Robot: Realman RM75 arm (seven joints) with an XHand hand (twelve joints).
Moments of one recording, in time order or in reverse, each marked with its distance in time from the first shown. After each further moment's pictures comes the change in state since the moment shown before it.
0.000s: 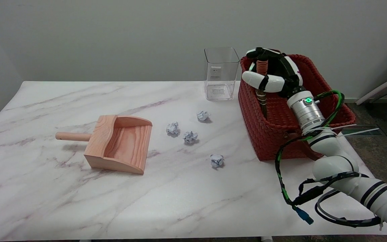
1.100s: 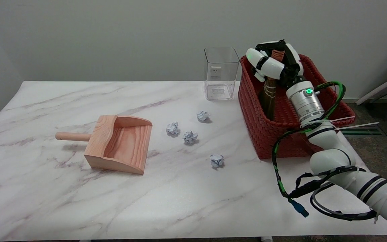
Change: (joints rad) arm 0.041 -0.004 -0.003 0.034 -0.001 0.019 0.004
